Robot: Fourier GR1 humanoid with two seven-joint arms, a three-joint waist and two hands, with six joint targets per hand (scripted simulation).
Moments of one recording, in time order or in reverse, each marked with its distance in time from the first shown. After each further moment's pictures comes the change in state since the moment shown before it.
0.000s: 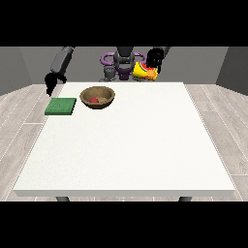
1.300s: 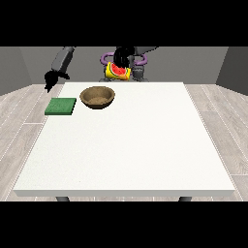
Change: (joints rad) left arm -0.205 -0.133 -0.269 0.169 -0.146 -0.037 0.250; right arm -0.087 0.042 0.009 0.026 0.052 -0.048 -0.065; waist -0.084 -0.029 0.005
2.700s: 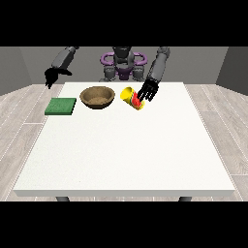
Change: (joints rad) left arm 0.264 0.256 0.445 0.219 0.695 0.660 -0.523; right arm -0.144 0.112 0.114 -0.307 0.013 -0.003 0.171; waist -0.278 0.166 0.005
